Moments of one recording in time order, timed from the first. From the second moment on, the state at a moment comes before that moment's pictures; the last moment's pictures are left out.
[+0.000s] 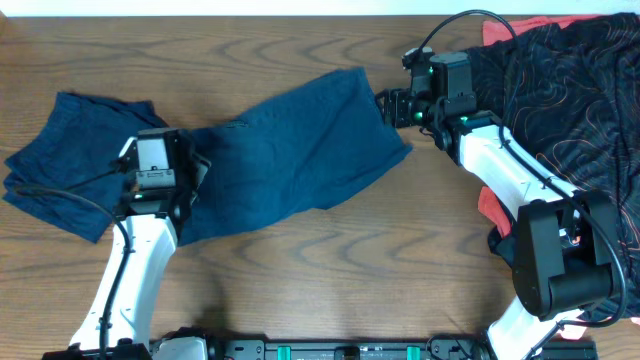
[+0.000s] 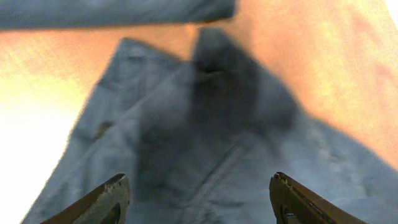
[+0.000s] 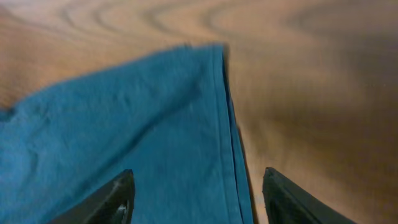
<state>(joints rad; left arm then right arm) 0.07 1.31 0.78 -0.45 -0.15 -0.92 0.24 1.86 1.22 -0.11 -0.27 0.19</state>
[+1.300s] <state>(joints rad) 0.13 1.54 0.83 -0.71 -0.05 -0.71 0.31 1.77 1.22 -0.48 -0.21 0.14</state>
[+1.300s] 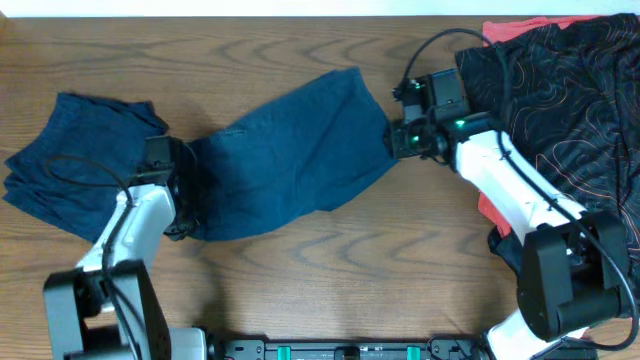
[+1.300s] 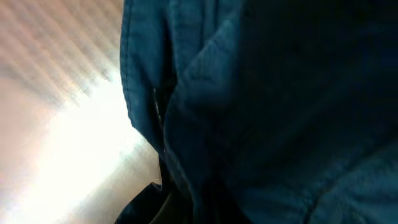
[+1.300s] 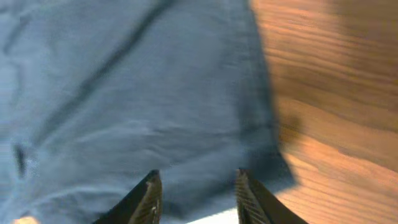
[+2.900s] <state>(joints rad) -0.31 1.23 1.00 -0.69 0.46 -0.58 0.34 1.77 1.33 -0.82 -0.07 0.21</state>
